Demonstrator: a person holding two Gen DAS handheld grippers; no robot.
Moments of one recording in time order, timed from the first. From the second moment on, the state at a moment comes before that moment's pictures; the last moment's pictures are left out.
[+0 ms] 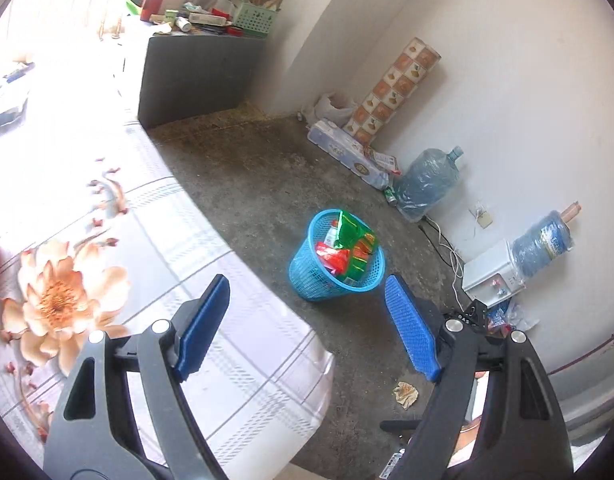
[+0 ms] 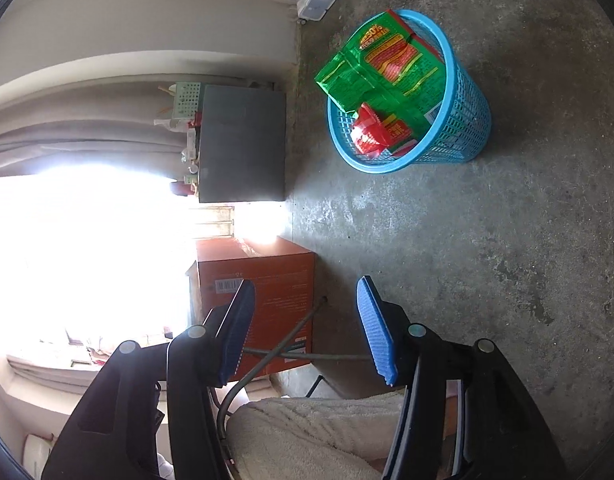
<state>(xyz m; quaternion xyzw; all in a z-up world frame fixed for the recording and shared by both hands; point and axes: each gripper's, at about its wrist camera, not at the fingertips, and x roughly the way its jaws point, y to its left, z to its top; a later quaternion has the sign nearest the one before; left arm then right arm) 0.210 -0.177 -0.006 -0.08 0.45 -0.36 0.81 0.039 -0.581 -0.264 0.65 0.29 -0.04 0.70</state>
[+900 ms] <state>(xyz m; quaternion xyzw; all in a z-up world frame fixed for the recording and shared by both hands) 0.287 0.060 -0.042 -0.33 0.44 -0.02 0.84 0.154 -0.385 -0.121 0.45 0.42 0.12 0.78</state>
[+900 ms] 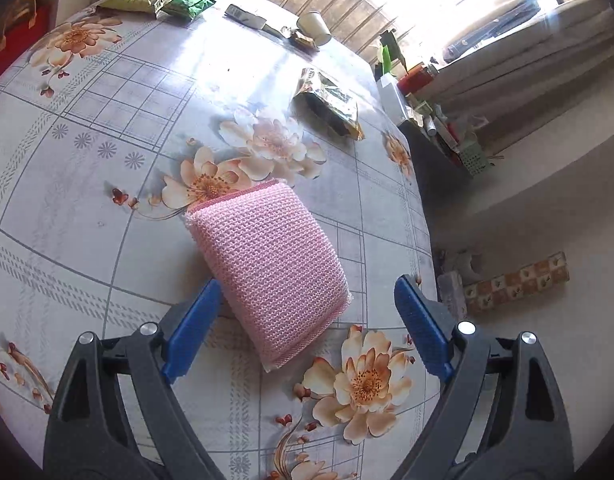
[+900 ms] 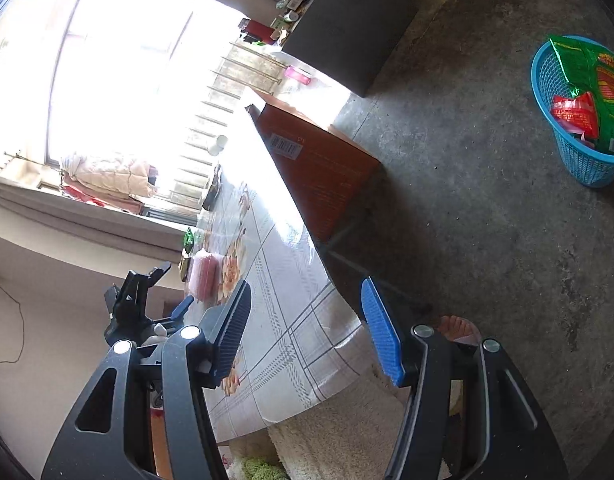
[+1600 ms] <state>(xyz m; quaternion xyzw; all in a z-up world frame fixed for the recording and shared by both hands) 0.314 0.072 -0.065 -0.19 0.45 0.00 0.87 0.266 -0.267 -0.012 0.22 0.44 0.17 0.86</state>
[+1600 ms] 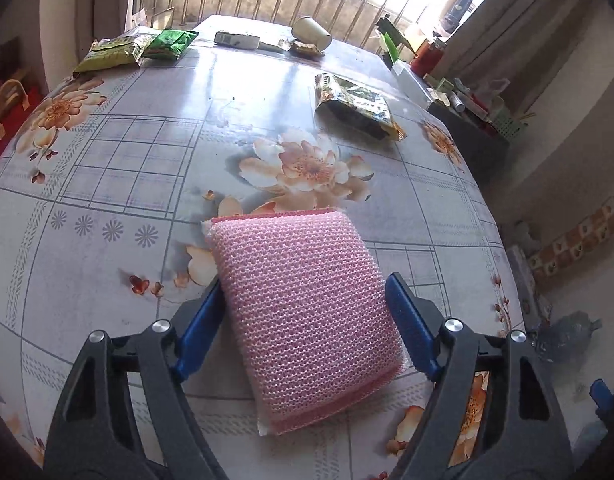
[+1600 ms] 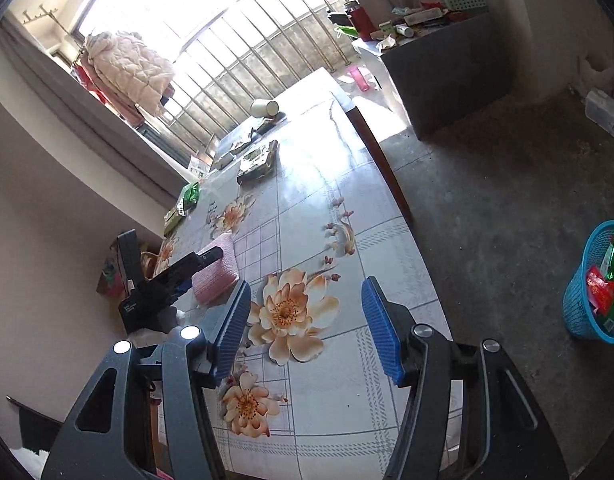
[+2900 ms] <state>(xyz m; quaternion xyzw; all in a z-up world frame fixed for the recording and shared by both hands) 0.221 0.124 -0.064 -0.20 0.44 -0.03 0.87 0.424 -0.039 -0.081 -0.11 0.58 0.14 0.80</state>
